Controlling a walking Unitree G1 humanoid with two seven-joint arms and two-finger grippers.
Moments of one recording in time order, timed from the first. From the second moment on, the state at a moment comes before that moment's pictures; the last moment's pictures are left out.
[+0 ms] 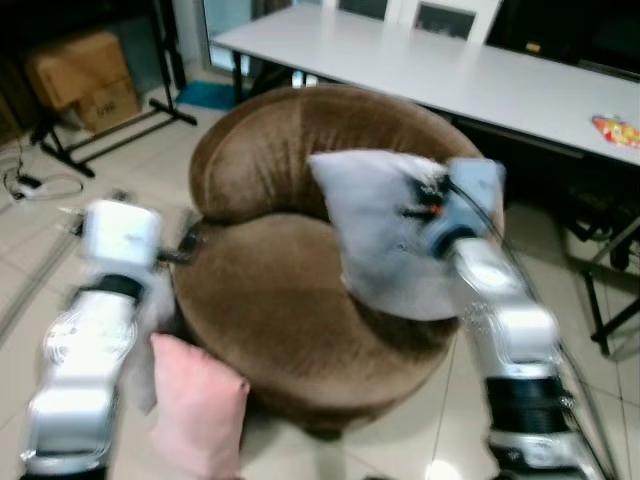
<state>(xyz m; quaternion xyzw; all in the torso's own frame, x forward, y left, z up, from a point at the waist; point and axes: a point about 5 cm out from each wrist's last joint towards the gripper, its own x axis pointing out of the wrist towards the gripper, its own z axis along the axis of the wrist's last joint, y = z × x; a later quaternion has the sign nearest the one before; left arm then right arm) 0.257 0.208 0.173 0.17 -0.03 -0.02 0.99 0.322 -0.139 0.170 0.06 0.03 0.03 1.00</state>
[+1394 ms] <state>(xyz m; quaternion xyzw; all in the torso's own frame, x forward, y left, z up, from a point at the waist) 0.232 0.233 0.165 0.26 0.04 -0.10 0.96 0.322 -0.081 0.179 -0.01 0.08 0.19 0.98</state>
